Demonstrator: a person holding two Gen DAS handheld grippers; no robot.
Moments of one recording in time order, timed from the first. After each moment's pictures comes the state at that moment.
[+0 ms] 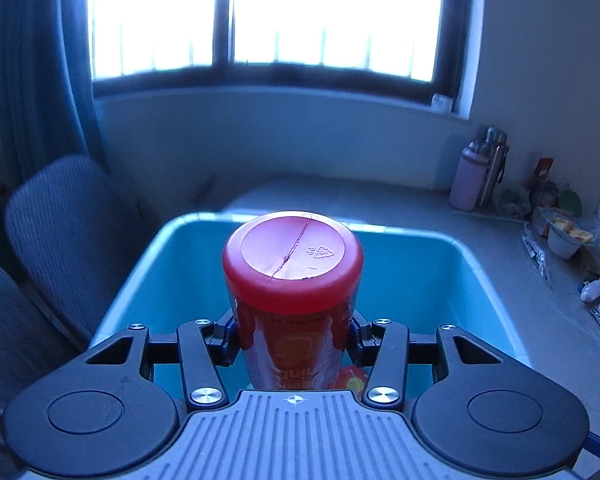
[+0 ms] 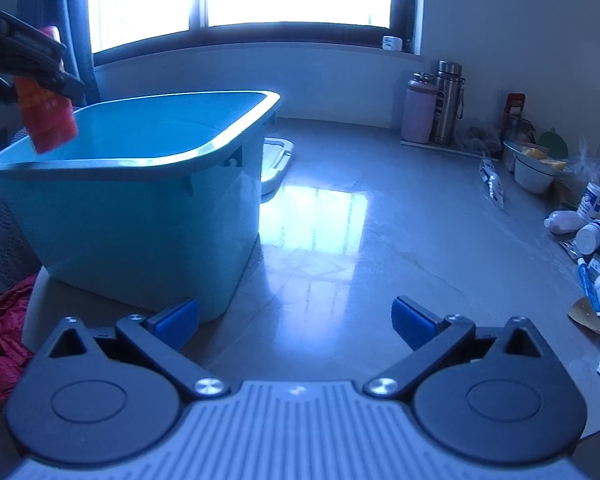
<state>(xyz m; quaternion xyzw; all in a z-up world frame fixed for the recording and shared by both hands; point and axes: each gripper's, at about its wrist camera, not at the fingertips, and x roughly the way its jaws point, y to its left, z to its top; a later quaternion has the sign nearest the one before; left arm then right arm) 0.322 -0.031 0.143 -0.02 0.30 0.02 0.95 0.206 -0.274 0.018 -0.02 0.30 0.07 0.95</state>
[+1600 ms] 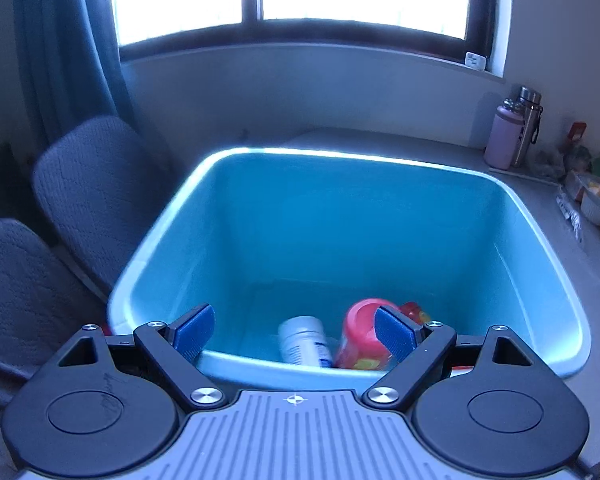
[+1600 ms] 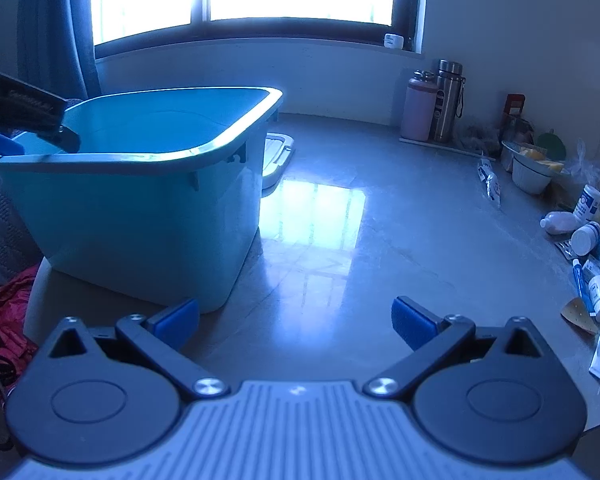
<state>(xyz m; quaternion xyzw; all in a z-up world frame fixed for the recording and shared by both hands) 0.286 -0.008 0.110 0.01 0.35 0.07 0.94 0.200 -0.269 0.018 -0.03 0.30 0.08 0.95</state>
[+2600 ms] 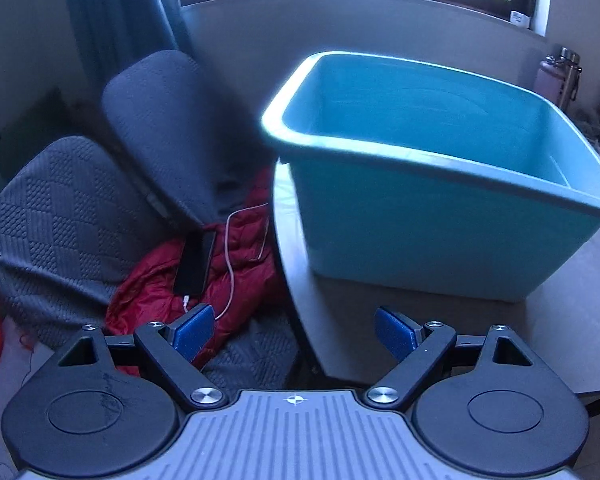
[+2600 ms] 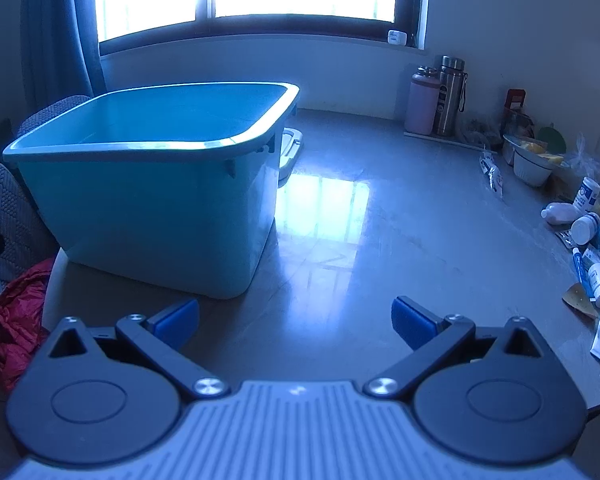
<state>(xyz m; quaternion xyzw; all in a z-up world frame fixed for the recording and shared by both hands) 0.179 0.054 0.082 -0.01 0.42 0.12 0.90 0.180 -0.250 0.023 -0.03 0.31 0.07 0.95</state>
